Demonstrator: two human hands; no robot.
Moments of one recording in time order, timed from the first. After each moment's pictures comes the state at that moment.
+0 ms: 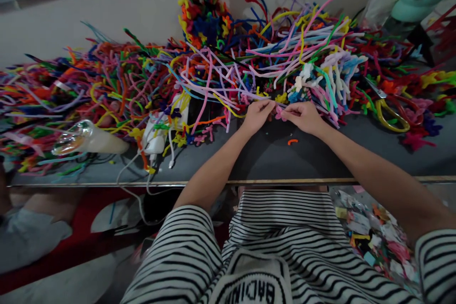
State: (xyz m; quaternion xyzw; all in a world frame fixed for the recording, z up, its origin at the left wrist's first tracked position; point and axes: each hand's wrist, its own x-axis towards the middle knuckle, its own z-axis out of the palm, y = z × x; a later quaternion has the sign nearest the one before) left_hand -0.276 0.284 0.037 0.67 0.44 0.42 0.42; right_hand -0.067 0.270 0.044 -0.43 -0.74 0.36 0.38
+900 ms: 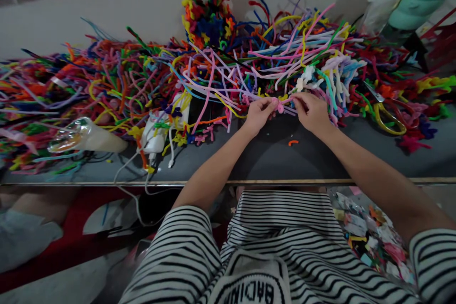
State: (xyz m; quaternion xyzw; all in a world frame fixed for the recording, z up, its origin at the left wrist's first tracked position) left_hand -0.266 0.284 0.040 0.57 0.39 0.51 0.51; right_hand -0.064 0.272 0.050 -0.42 -0.78 0.03 0.47
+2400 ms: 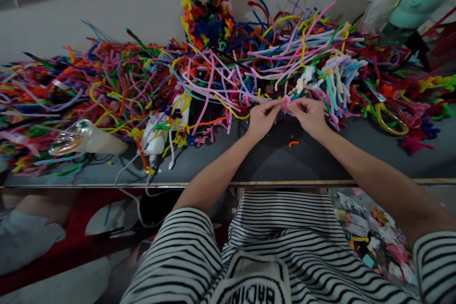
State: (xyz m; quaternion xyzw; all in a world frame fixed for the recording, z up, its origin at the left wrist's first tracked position) left_hand -0.260 0.272 0.030 0.64 0.43 0.53 0.36; right_hand -0.077 0.268 0.049 -0.46 -0.62 0.35 0.53
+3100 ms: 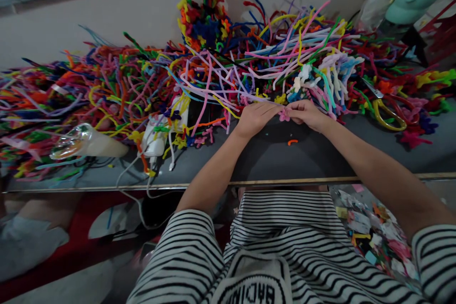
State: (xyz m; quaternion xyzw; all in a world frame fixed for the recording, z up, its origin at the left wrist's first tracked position) left_hand -0.299 0.280 0.051 0.89 0.28 0.36 0.04; right_hand -0.065 0.279 0.056 -0.35 -0.62 0.61 0.35
